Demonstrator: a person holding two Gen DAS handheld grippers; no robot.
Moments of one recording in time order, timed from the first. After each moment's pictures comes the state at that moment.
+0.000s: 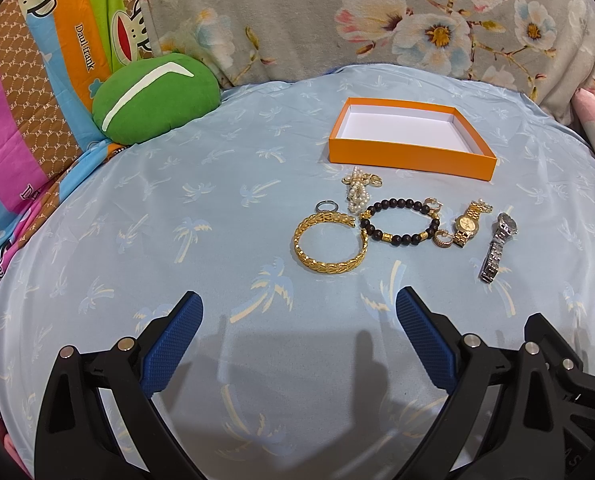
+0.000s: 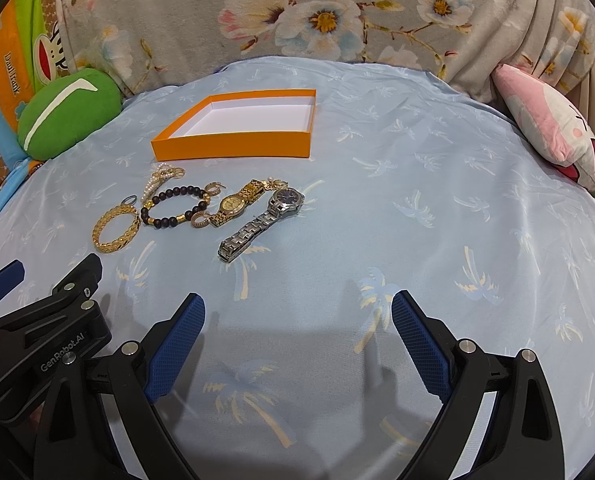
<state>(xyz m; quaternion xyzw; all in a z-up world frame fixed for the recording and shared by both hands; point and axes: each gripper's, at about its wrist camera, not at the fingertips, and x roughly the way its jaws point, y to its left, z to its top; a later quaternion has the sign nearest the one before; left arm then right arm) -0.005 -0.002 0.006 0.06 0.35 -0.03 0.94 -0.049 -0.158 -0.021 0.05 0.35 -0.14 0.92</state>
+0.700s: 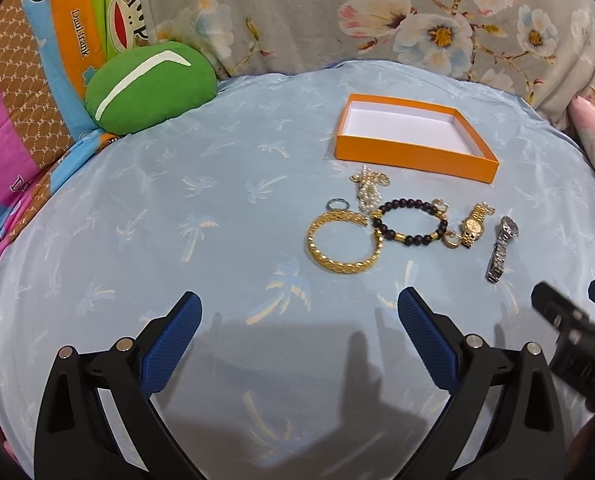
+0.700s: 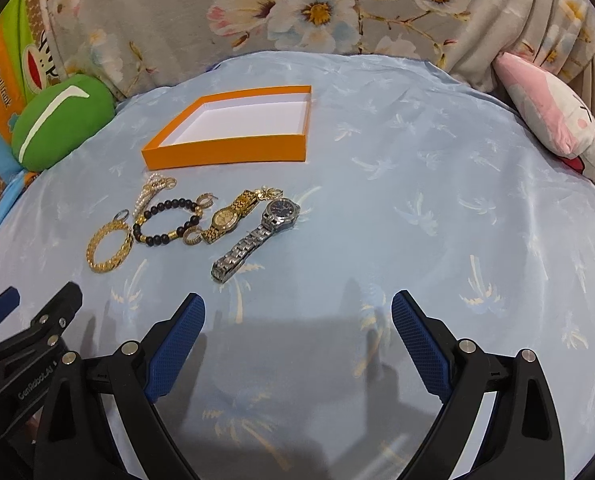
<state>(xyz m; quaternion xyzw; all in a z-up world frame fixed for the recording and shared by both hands) 0.010 0.027 0.012 0.04 0.36 -0.05 0.93 -0.025 -0.175 -0.013 0.10 0.37 -0.14 0.91</state>
